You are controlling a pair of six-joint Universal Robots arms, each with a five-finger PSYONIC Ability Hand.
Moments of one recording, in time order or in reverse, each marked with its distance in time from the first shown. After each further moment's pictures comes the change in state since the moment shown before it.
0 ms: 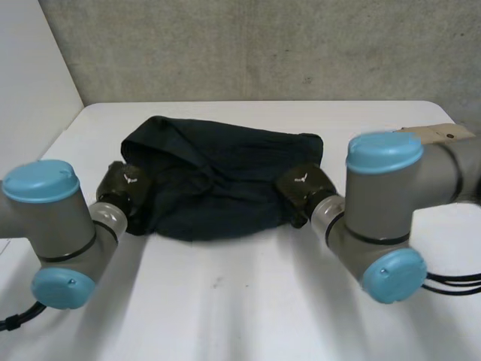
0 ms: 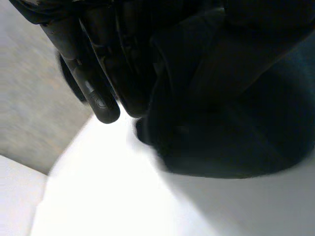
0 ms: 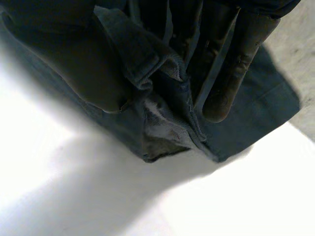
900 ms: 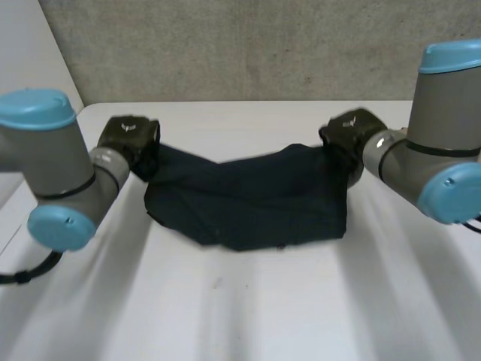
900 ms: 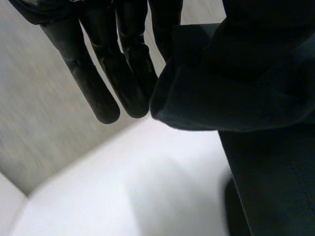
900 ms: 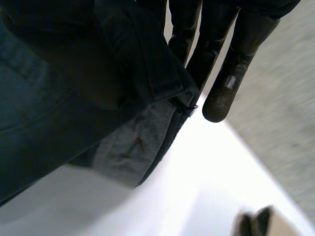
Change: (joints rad) left arm -0.036 -0.061 0.415 -0.267 -0.008 -0.348; right arm -0.187 0.045 -0.368 0.270 -0.047 -0.174; left_hand 0.001 0.006 0.006 0.007 0.000; right_hand 0.047 0.015 0.020 0.001 0.005
